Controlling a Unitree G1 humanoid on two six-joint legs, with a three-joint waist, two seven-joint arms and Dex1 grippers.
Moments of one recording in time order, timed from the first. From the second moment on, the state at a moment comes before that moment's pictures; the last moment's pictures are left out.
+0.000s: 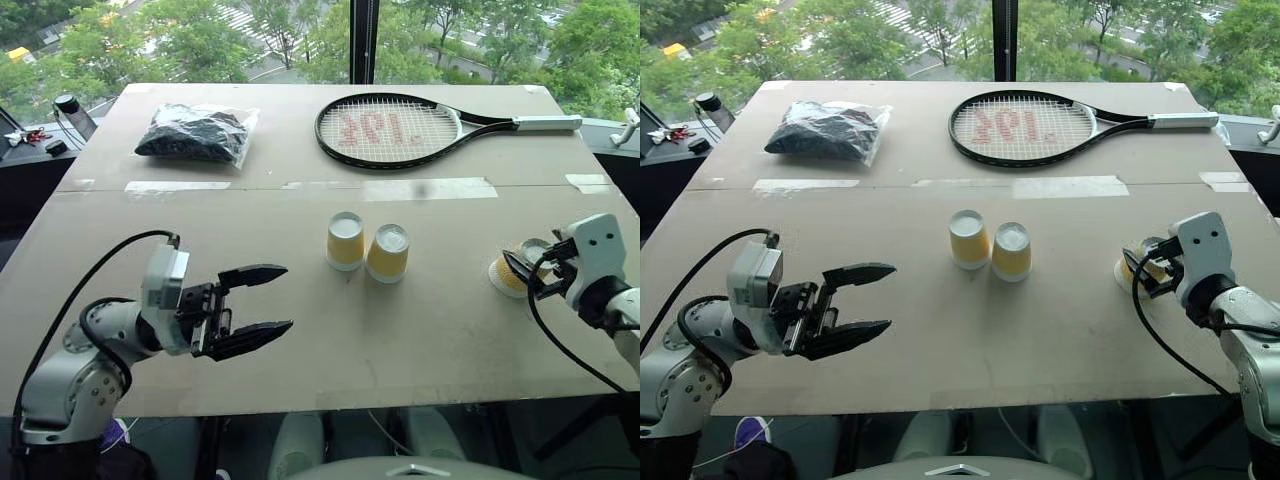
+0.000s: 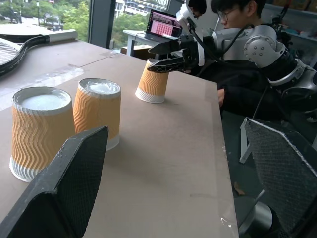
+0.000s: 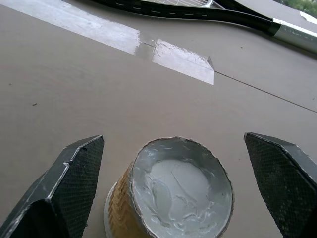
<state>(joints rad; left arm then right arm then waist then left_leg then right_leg) 0.08 0.75 0.30 -0.38 -0.87 0.42 -1.29 0.02 -0.61 -0.34 -0.61 0.33 0.84 0.39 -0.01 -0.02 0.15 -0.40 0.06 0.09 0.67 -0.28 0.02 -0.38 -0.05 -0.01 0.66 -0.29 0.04</state>
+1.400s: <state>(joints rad) 0.27 0.64 0.55 -0.39 -0.89 0.34 -1.17 -0.85 -0.62 0.18 -0.35 0.59 1.01 0.69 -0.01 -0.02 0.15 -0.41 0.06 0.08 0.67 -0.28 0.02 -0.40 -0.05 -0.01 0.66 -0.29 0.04</state>
